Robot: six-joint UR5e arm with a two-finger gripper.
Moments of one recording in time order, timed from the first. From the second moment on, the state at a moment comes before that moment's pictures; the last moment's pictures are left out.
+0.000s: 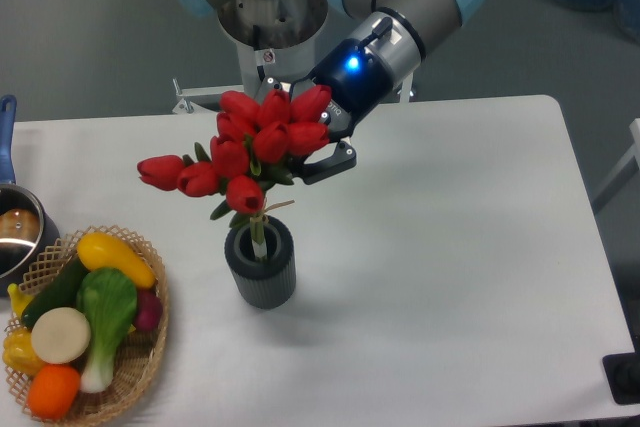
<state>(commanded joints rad) 2.69 -1.68 -1.82 -0.77 0.21 1.05</state>
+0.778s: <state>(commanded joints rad) 2.69 -1.62 -1.81 -0.77 0.22 0.91</state>
